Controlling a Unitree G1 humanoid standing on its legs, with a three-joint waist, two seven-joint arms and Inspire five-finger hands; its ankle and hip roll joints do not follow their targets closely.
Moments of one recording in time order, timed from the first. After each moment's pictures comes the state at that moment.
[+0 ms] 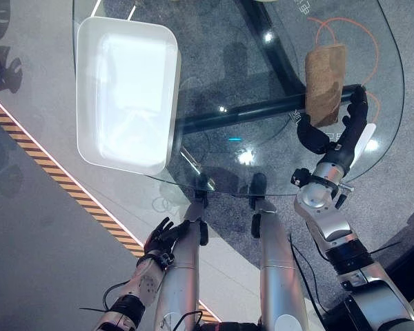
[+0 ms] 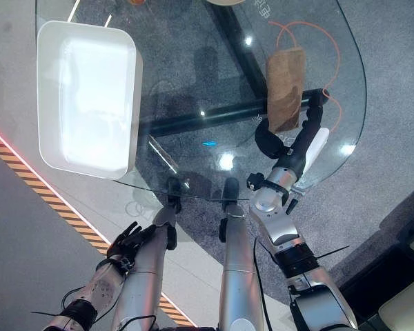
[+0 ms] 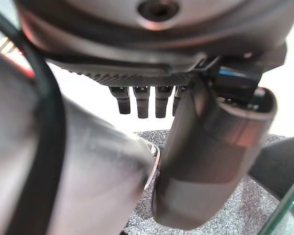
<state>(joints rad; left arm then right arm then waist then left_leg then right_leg) -0.20 0.26 -0.31 0.75 -0.99 -0.05 0.18 -0.55 -0.45 0.29 0.18 0.23 -0.01 -0.99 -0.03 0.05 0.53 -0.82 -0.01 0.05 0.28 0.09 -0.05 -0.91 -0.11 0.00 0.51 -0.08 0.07</state>
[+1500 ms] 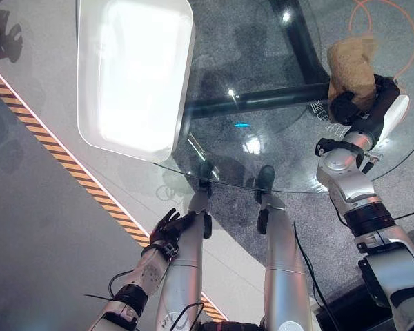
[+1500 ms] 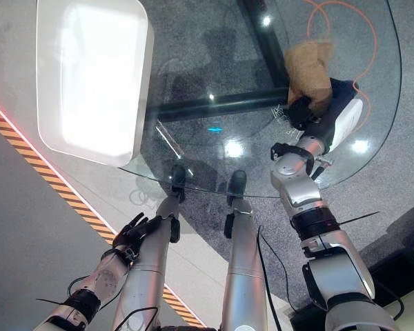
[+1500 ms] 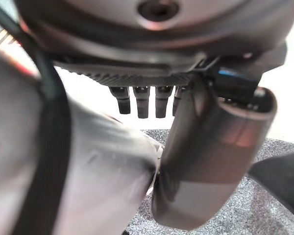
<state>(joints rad) -0.27 0.26 -0.34 0.75 -1.03 -0.03 0.18 -0.79 -0.58 0.29 0.43 0.35 0.13 -0.97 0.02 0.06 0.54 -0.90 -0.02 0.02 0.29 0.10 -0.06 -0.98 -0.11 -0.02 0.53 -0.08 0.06</state>
